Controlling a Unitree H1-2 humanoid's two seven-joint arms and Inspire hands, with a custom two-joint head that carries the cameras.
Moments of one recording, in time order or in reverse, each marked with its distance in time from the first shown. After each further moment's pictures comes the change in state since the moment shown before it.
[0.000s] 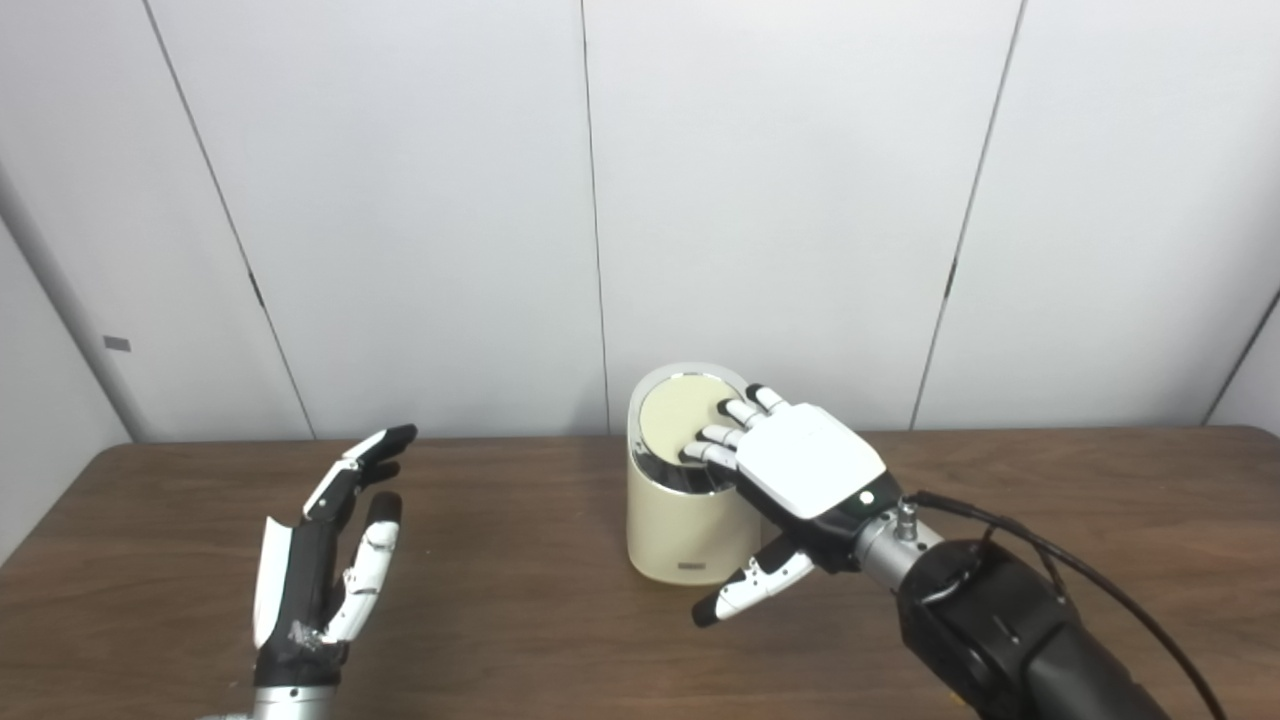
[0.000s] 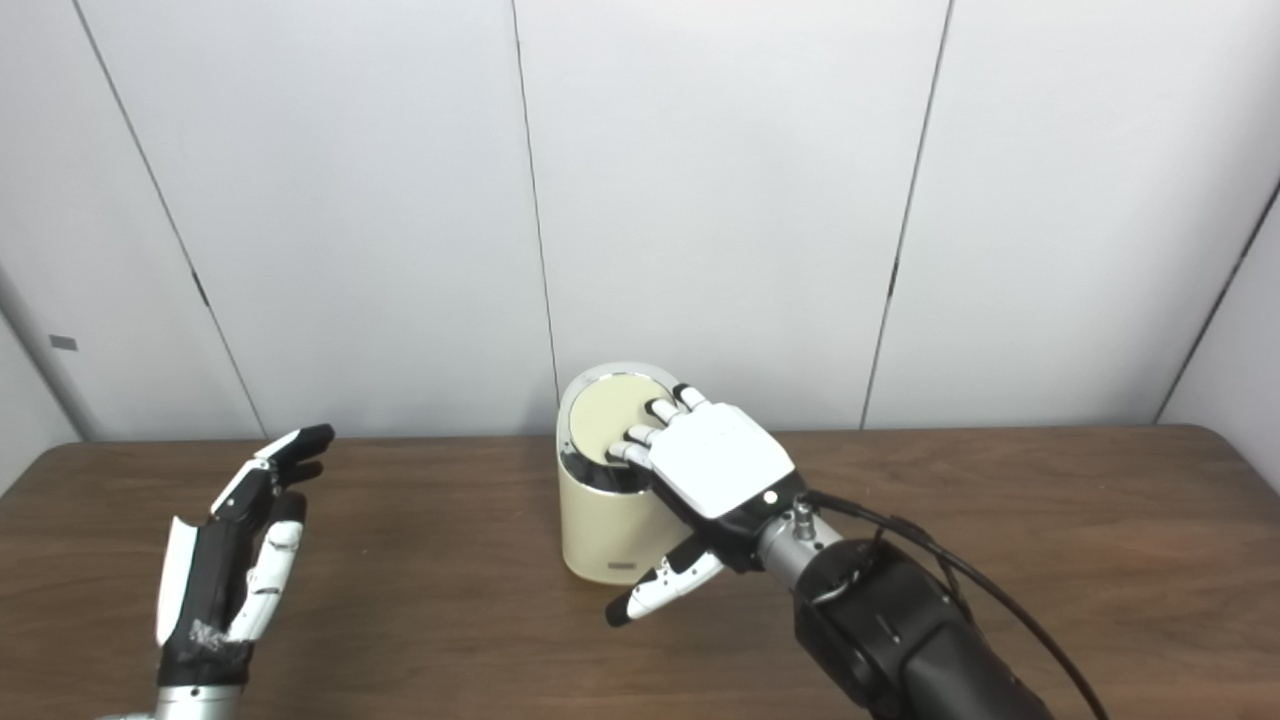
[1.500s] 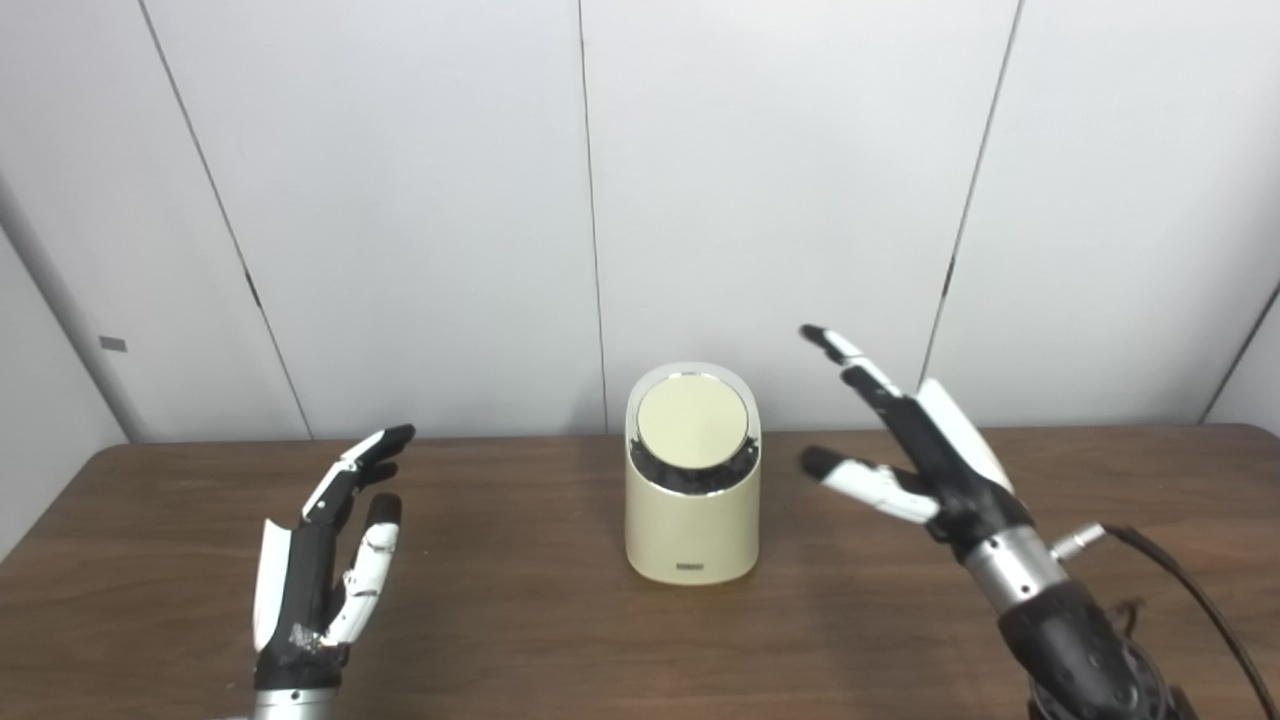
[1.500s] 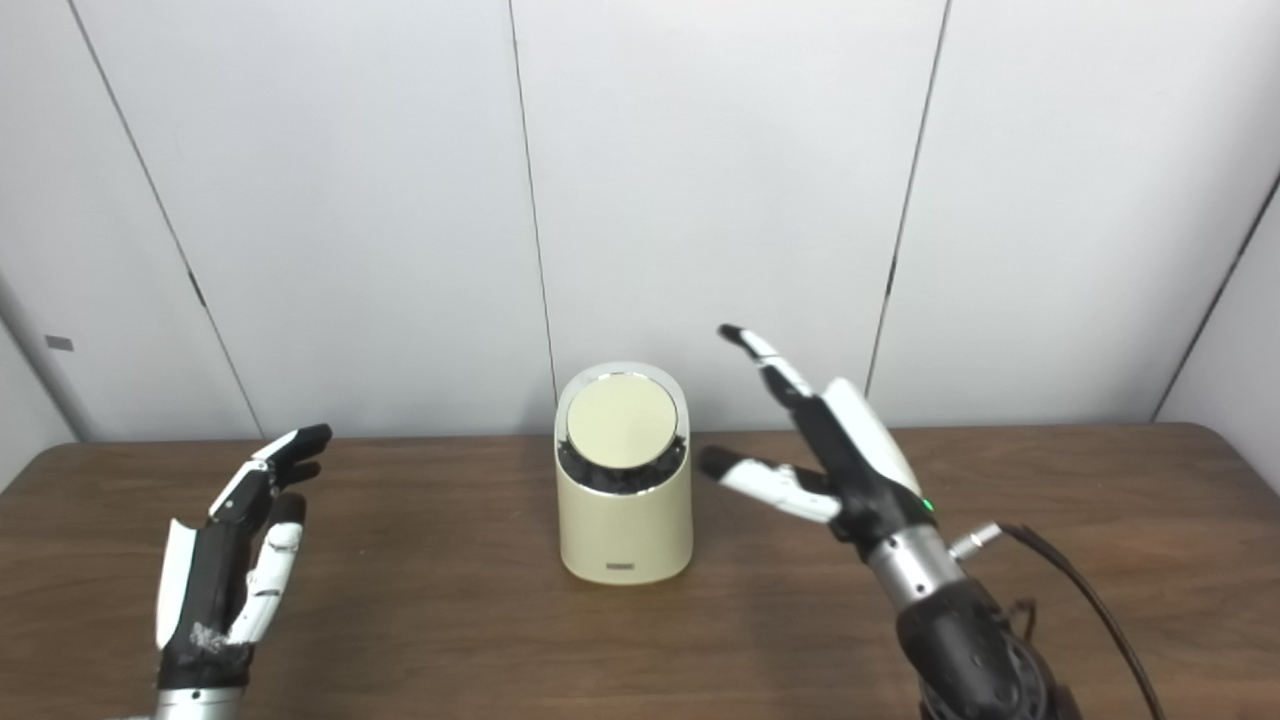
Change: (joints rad) left arm 0.000 0.005 -0.022 0.001 0.009 0.000 0.039; right arm 0.235 0.195 -0.518 0.050 0.922 -0.030 -0.354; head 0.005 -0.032
